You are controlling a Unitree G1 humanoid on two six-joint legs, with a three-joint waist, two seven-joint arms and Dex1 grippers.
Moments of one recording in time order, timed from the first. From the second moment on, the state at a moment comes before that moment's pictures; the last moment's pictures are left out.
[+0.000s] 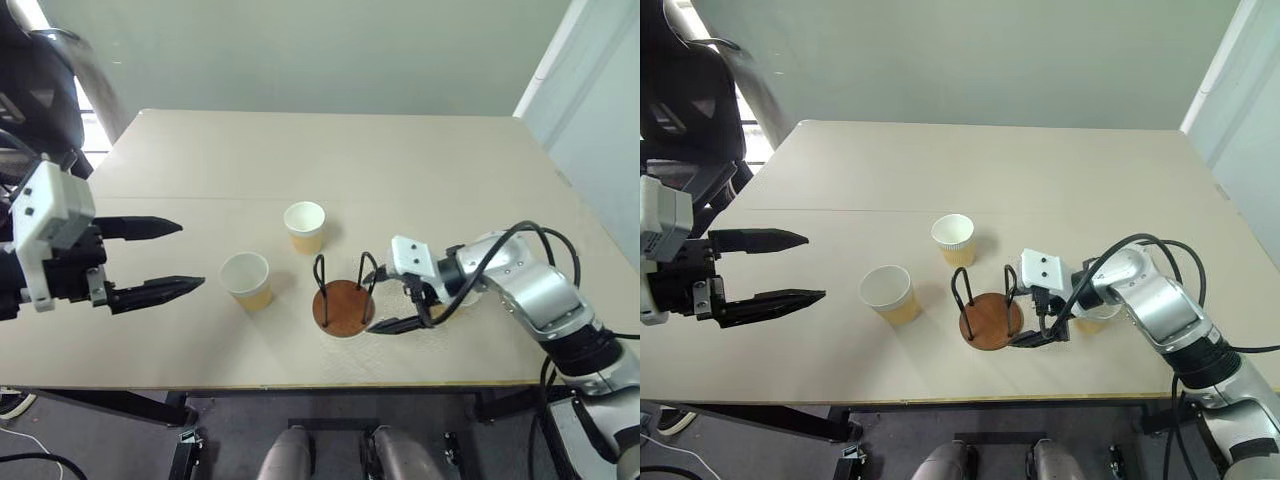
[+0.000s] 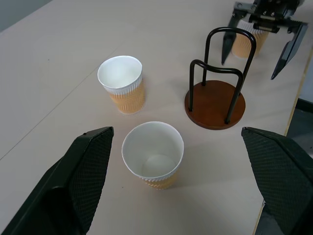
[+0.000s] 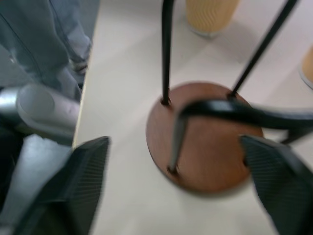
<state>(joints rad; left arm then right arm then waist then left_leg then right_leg) -0.06 1.20 0.69 -0.41 -0.77 0.80 -1.17 -0.70 -0.73 0.42 -0.25 0.24 0.66 1.24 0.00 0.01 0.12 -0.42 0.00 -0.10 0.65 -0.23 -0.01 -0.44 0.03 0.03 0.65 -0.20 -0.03</state>
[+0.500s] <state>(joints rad) -0.20 1.21 0.58 -0.34 -0.81 0.74 -1.24 -0.82 -1.08 0.25 -0.27 0.22 0.57 1.38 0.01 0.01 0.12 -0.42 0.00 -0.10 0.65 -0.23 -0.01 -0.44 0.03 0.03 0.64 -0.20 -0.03</state>
